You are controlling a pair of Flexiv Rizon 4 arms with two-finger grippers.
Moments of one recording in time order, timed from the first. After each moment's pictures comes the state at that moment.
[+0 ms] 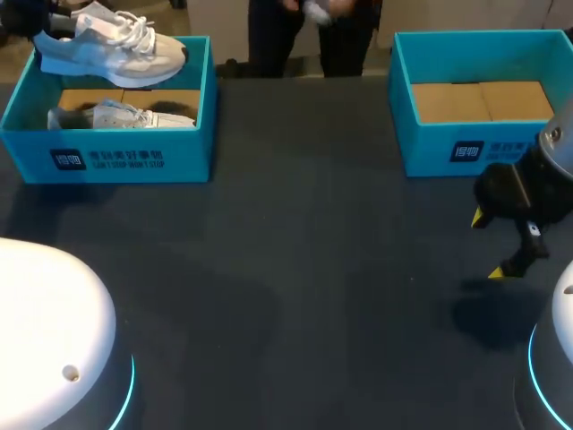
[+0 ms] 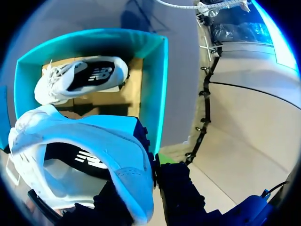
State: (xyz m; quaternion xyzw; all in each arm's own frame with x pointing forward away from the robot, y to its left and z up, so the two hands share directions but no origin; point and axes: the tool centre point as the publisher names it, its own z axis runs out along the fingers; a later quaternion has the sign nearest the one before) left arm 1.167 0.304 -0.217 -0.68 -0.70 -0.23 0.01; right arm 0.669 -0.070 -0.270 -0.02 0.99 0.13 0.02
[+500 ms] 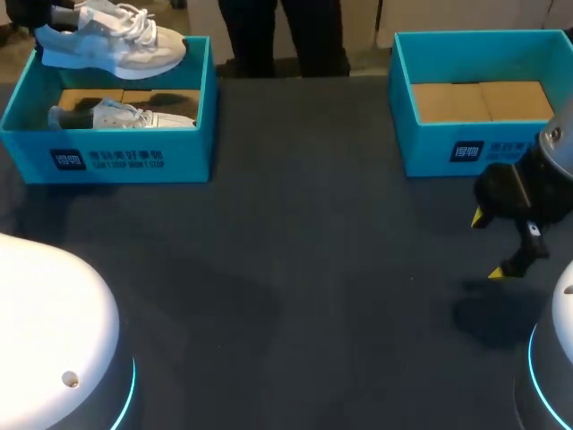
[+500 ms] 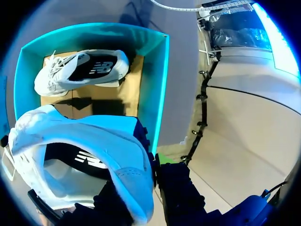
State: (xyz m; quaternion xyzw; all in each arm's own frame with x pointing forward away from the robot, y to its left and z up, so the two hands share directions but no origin) left arm 1.180 0.305 -0.213 -0.66 -0.71 -0.23 0.03; right arm 0.669 -0.070 -0.270 -0.02 0.99 0.13 0.02
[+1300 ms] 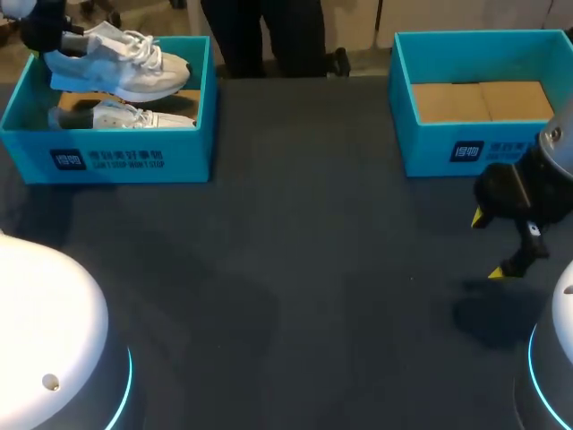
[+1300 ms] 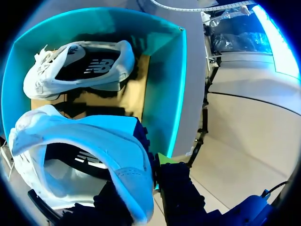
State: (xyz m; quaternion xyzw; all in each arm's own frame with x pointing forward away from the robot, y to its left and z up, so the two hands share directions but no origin) left arm 1.178 0.306 -0.270 -0.66 -0.72 -0.21 0.05; right arm 0.669 -0.070 -0.270 -0.02 0.99 0.13 0.02
